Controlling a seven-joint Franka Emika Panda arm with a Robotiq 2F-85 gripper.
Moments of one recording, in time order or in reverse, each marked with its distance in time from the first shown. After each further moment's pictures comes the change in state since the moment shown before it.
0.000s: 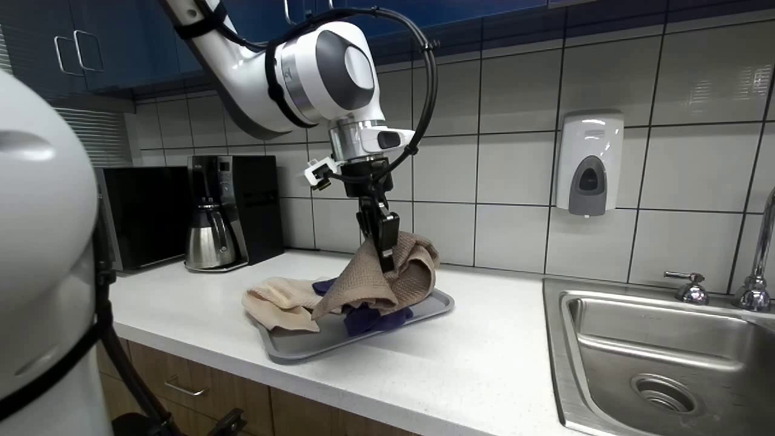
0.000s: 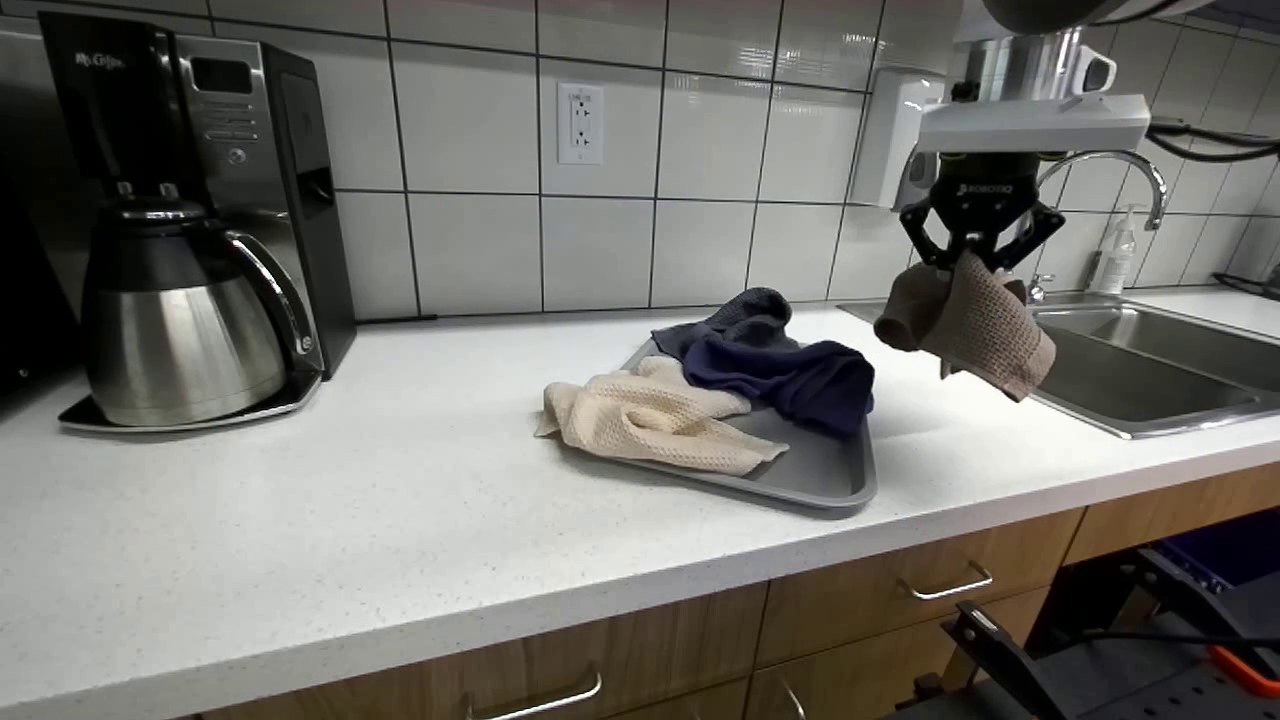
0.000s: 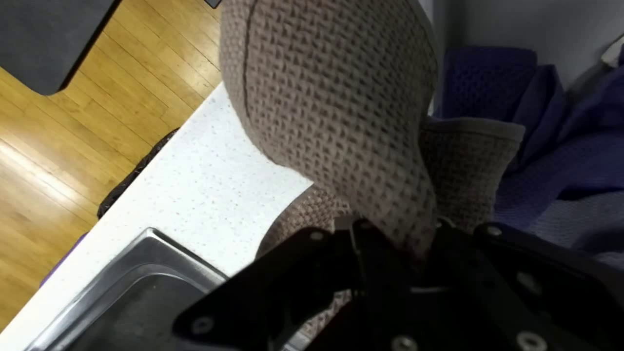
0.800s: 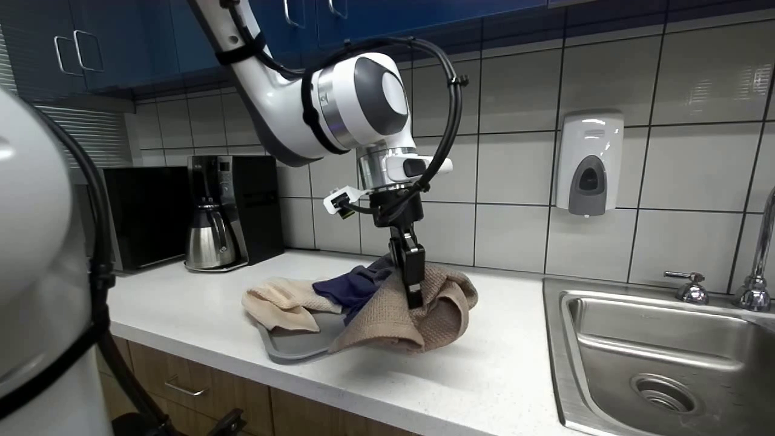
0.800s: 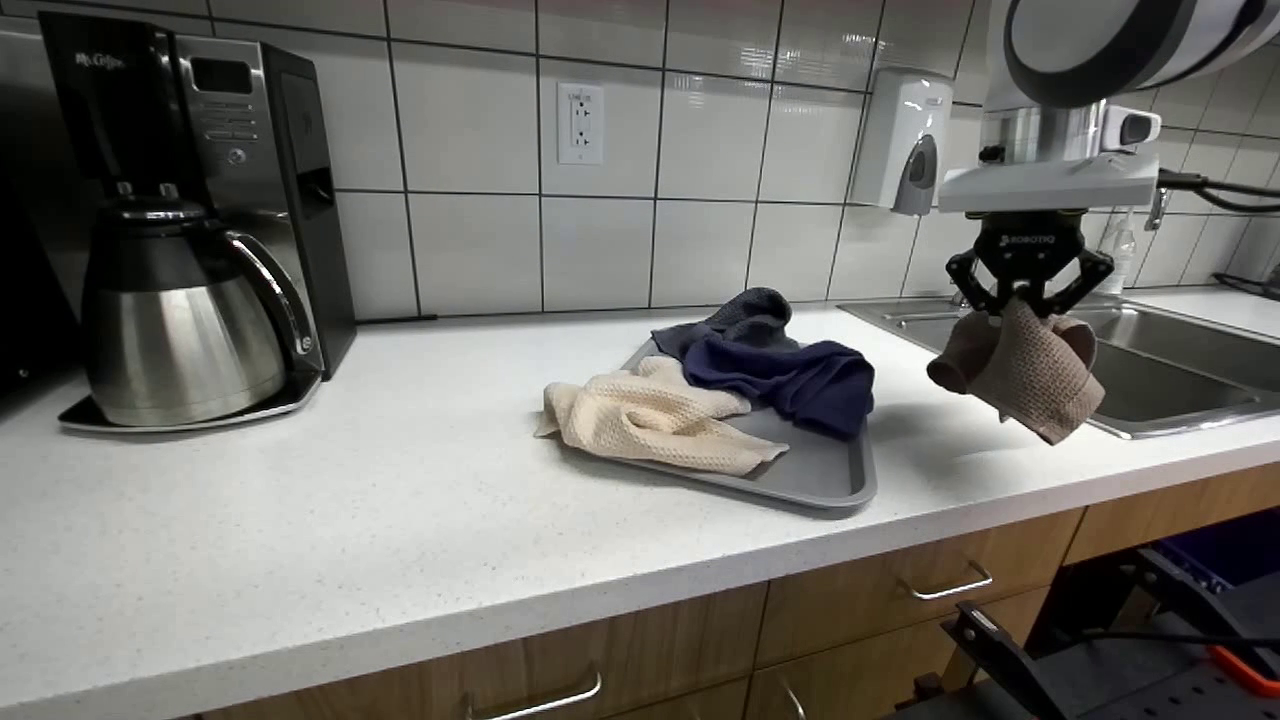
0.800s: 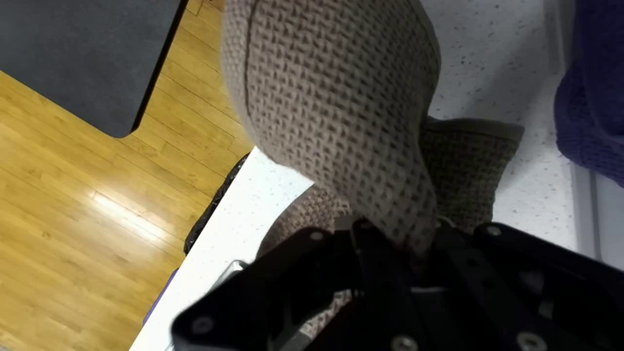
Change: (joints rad) arm -0.076 0.114 -0.054 0.007 -0.125 0.003 0.186
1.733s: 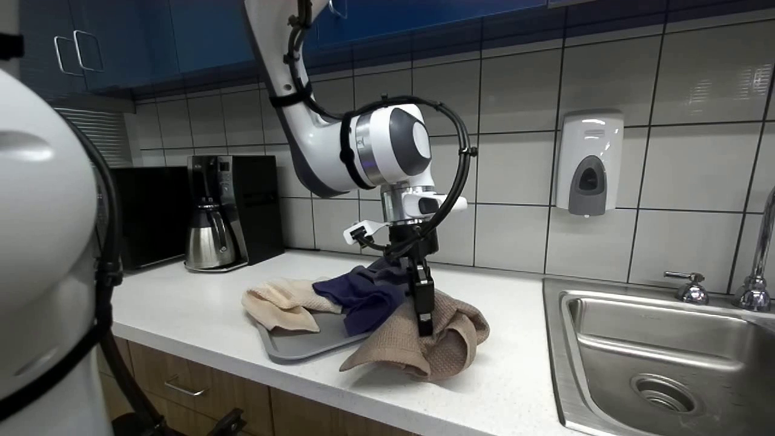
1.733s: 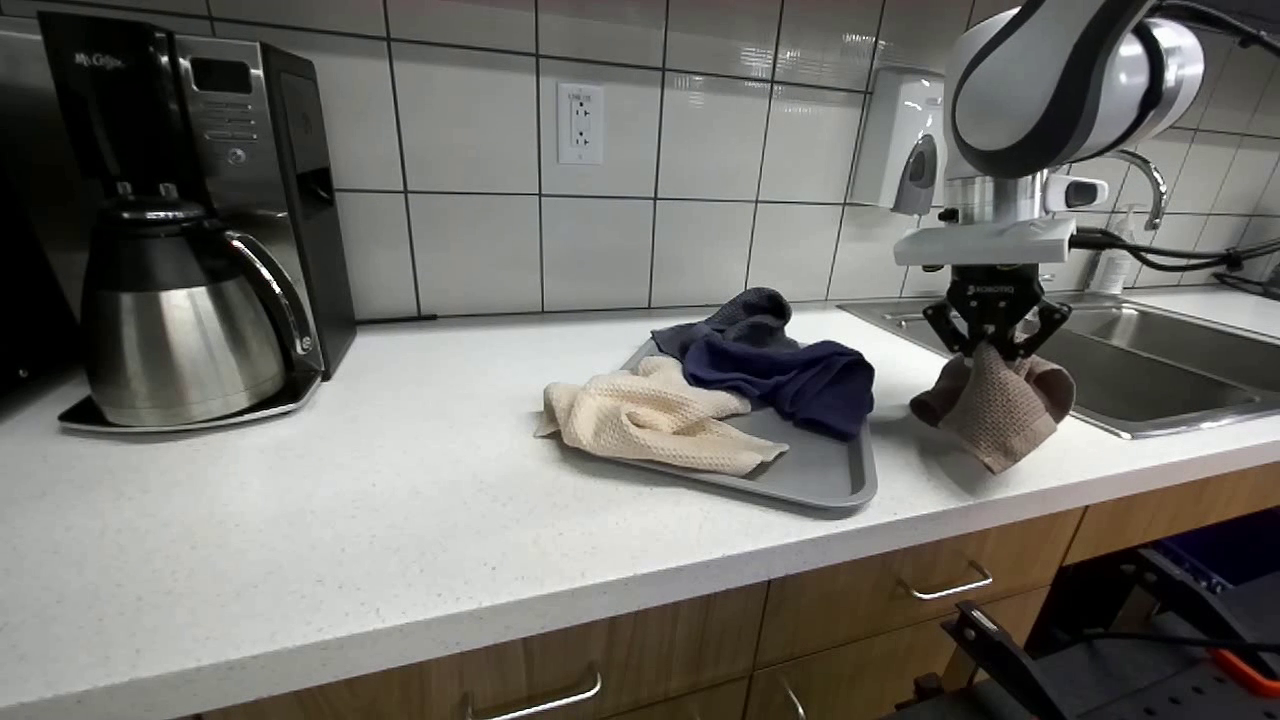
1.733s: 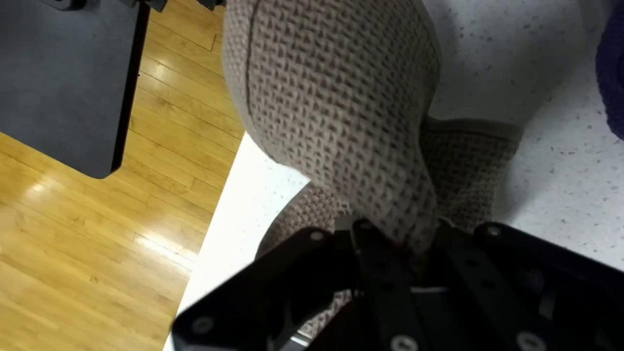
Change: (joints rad) arm 0.078 0.252 -0.098 0.135 -0.012 0.021 0.148
